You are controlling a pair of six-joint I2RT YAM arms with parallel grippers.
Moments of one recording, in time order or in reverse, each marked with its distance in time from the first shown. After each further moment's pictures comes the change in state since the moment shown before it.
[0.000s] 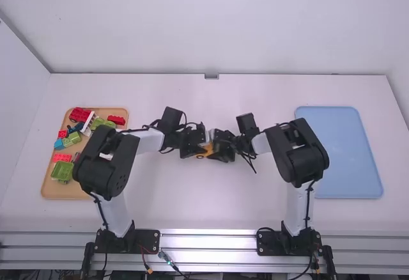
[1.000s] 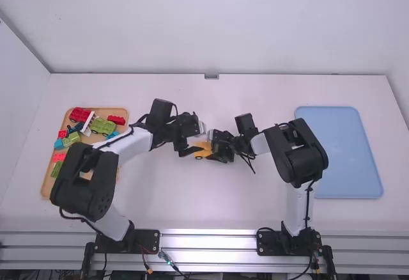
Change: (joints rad) left arm 0.065 -0.213 -0.007 -0.082 -0.029 -0.009; right arm 0.008 0.000 0.000 0.004 0.000 0.011
